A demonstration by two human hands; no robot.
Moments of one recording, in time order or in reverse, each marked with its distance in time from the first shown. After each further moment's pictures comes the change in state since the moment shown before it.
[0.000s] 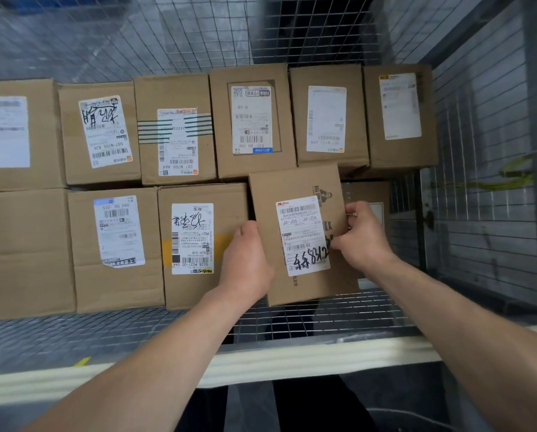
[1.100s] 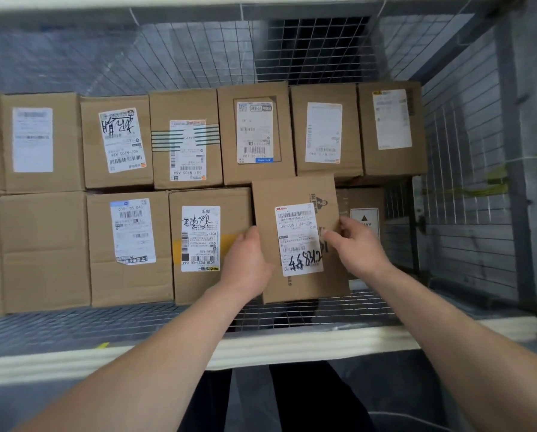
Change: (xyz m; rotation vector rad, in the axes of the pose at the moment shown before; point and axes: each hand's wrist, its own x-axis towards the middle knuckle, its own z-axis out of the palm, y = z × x) left_hand -0.003 -0.009 -0.005 -0.045 -0.069 0.013; right_hand -0.026 -0.003 -0.006 -0.061 -0.062 -0.056
